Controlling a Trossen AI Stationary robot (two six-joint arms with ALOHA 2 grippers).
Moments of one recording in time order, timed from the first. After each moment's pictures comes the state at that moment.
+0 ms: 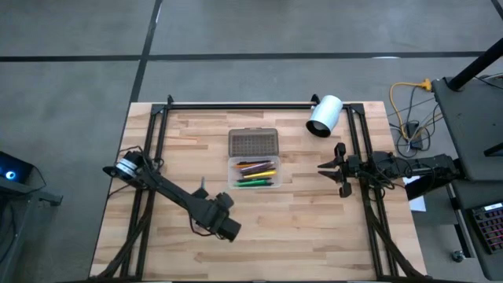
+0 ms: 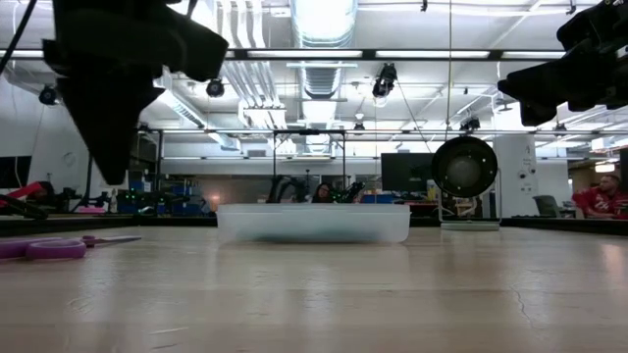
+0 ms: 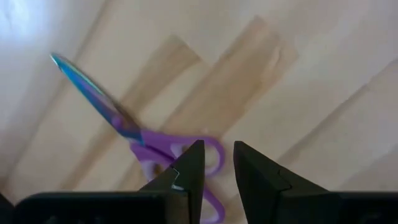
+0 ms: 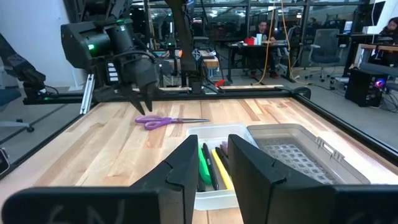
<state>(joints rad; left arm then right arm) -0.50 1.89 1.44 -1.20 -0.19 -1.22 0.10 0.03 0.02 0.01 0.10 0.06</state>
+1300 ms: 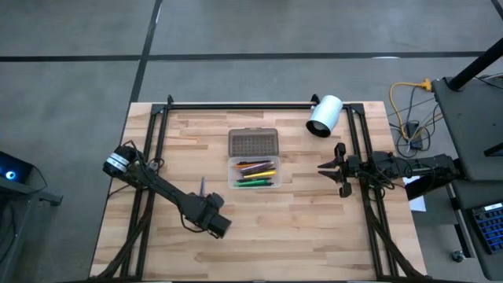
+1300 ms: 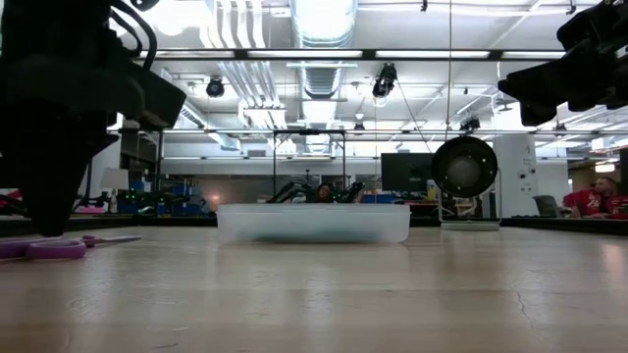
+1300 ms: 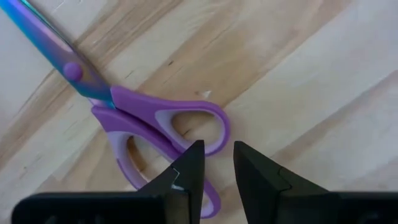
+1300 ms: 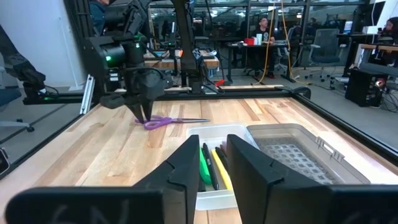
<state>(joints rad) -0.51 1.78 1.16 -0.93 -0.05 -1.35 0.10 0.03 0.02 0.01 0.10 0.06</state>
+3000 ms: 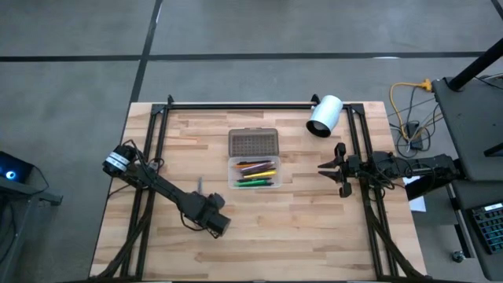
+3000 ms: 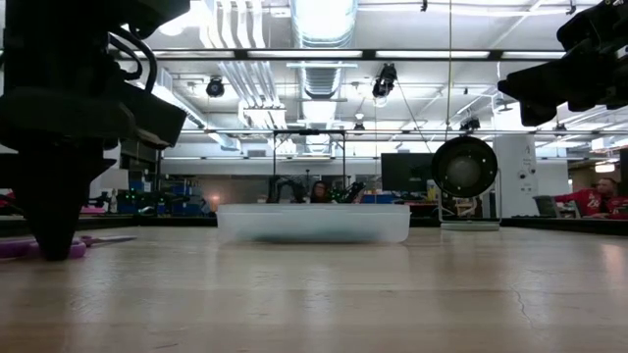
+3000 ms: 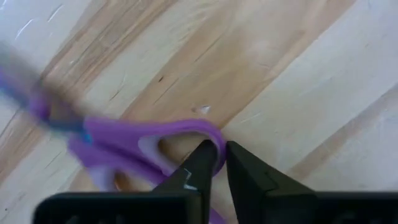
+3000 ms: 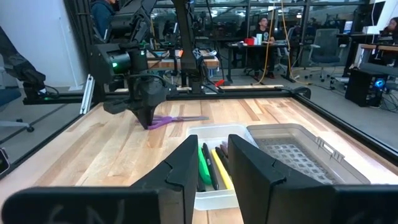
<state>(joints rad) -0.50 1.79 1.07 -0.81 -0.06 -1.26 0.10 0.03 0.02 0.01 0.10 0.06</state>
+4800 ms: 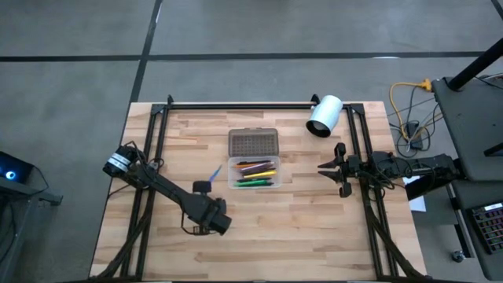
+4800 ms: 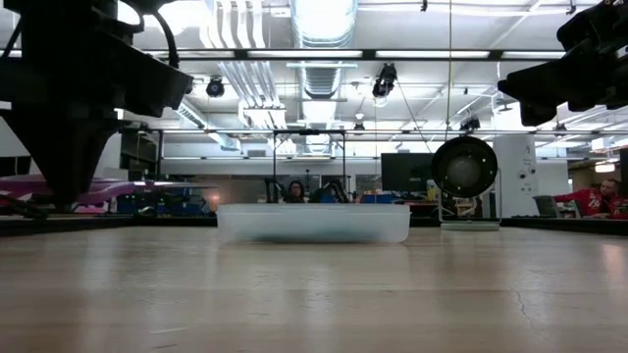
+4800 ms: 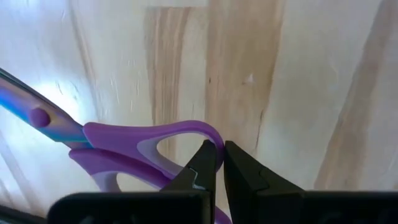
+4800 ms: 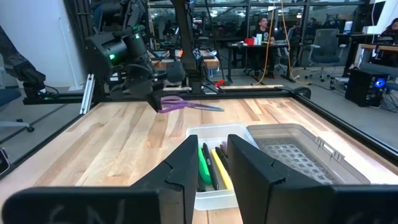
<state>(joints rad) -0.49 1.80 1.24 -1.18 -0.16 -0.55 0.10 0.03 0.02 0.01 0.10 0.06</state>
